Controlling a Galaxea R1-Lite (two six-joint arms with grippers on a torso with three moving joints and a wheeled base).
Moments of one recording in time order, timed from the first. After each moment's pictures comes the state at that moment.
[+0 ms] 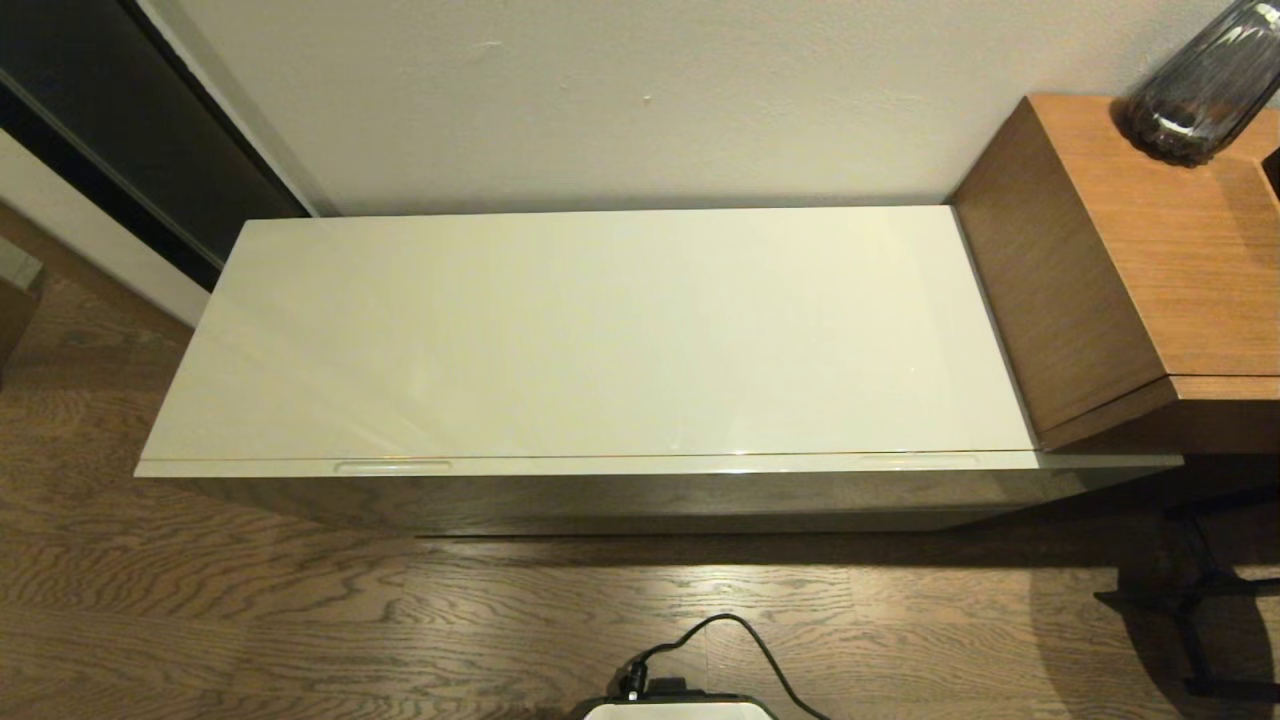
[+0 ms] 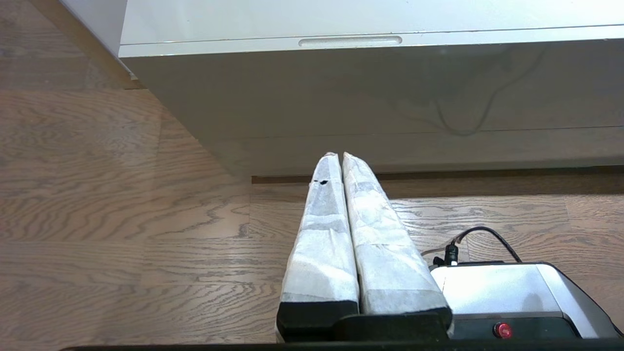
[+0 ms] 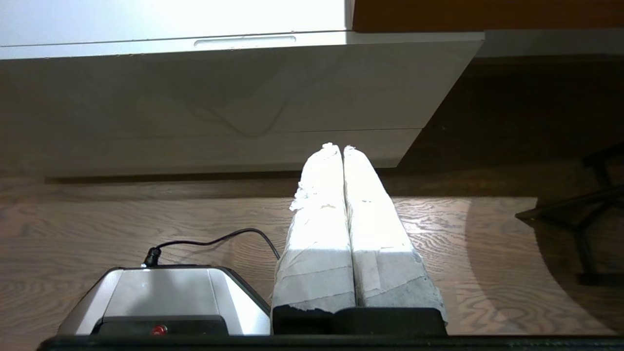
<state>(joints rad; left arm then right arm) 0.01 0.00 0.00 0.00 -0.01 0.01 0.00 0.00 0.00 0.00 0.00 0.00</state>
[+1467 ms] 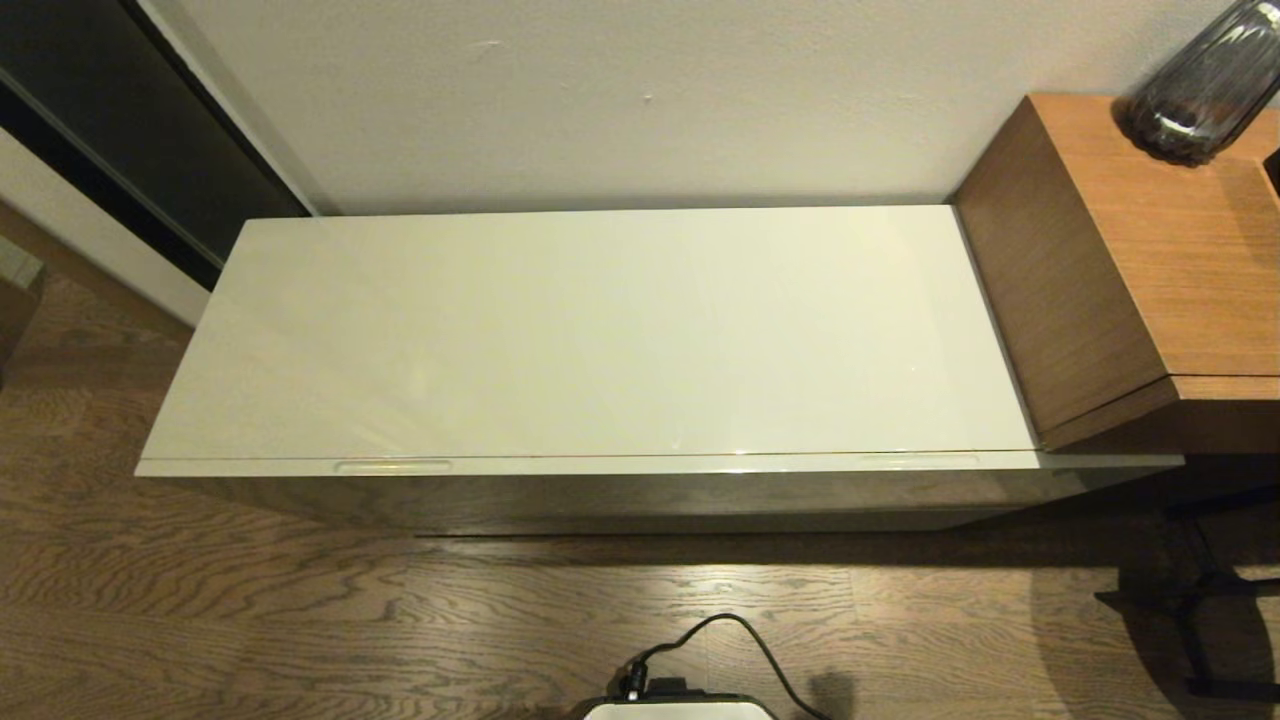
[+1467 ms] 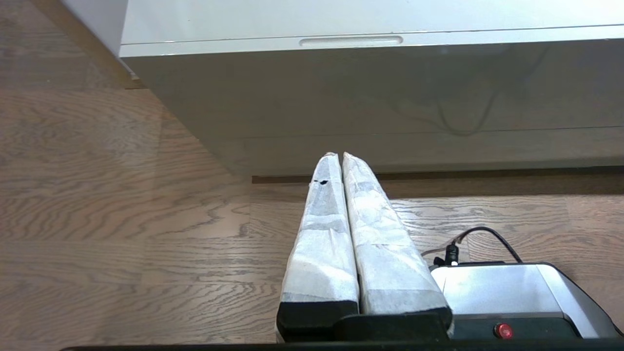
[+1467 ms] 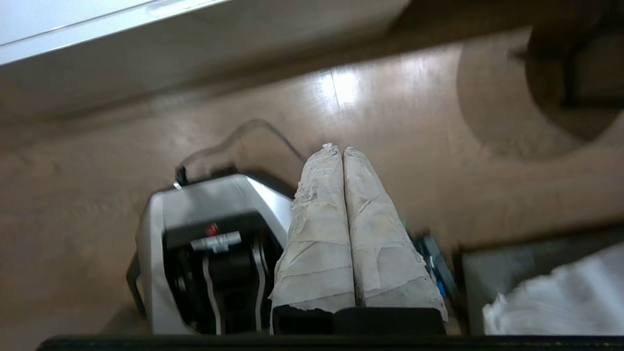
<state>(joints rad) 0.01 0.00 0.00 0.00 -0.01 0.01 -0.04 0.75 -0.79 0.60 -0.04 0.19</state>
